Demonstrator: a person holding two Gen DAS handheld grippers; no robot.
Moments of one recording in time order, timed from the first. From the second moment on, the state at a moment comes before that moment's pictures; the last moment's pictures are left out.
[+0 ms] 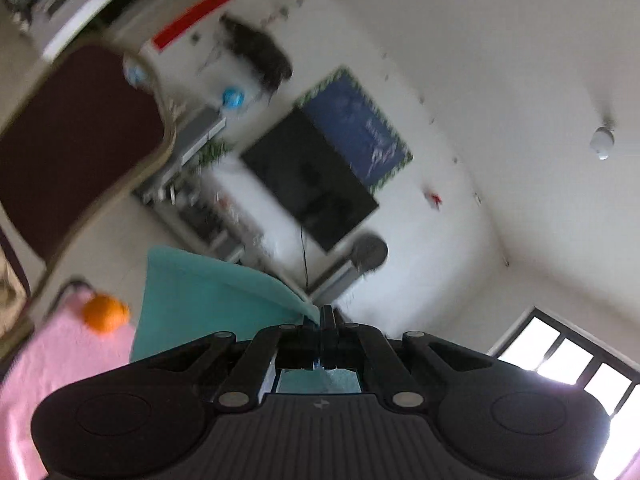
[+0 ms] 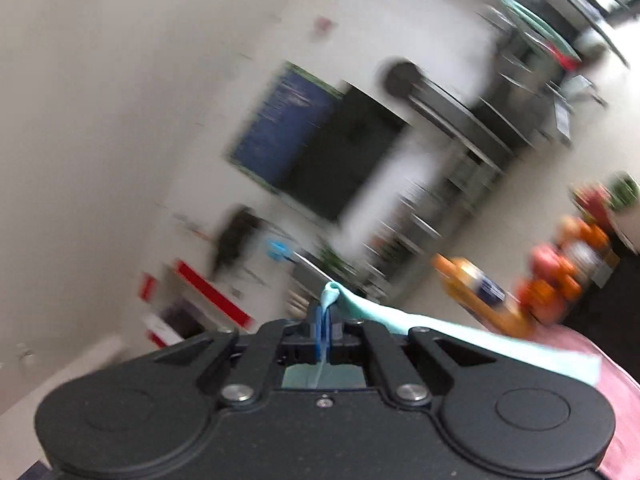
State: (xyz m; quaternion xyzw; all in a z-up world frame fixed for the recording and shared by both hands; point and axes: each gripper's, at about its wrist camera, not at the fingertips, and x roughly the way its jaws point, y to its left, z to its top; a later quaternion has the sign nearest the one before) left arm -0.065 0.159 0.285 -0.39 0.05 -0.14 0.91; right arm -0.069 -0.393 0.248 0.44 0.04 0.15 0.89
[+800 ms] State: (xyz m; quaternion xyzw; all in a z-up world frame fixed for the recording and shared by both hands) left arm 0.083 0.168 0.247 -0.30 0.12 -0.04 0.94; right arm 0.097 -0.326 0.240 0.32 0.10 0.11 0.93
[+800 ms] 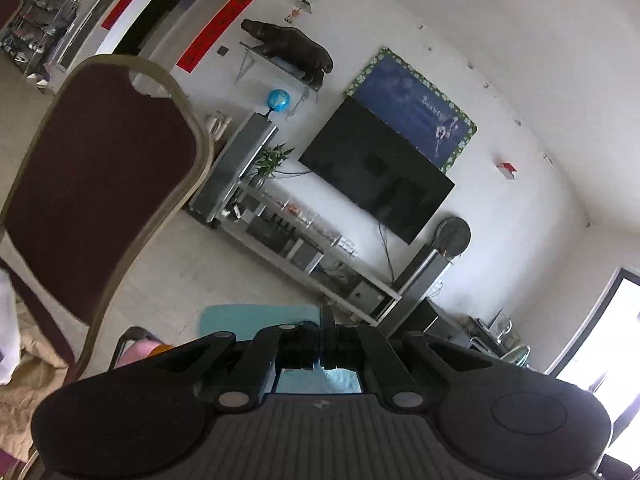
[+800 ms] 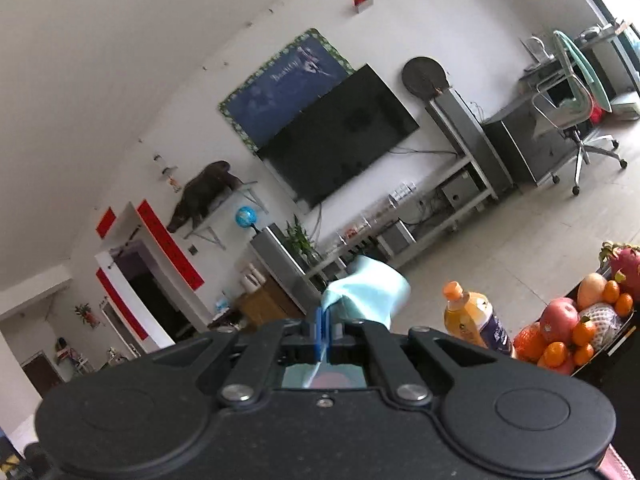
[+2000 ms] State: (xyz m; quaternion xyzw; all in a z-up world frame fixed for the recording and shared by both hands) left arm 0.084 0.147 -0.024 -0.18 0.40 0.13 0.89; right arm 0.053 -0.301 -0.066 0.30 0.43 0.04 0.85
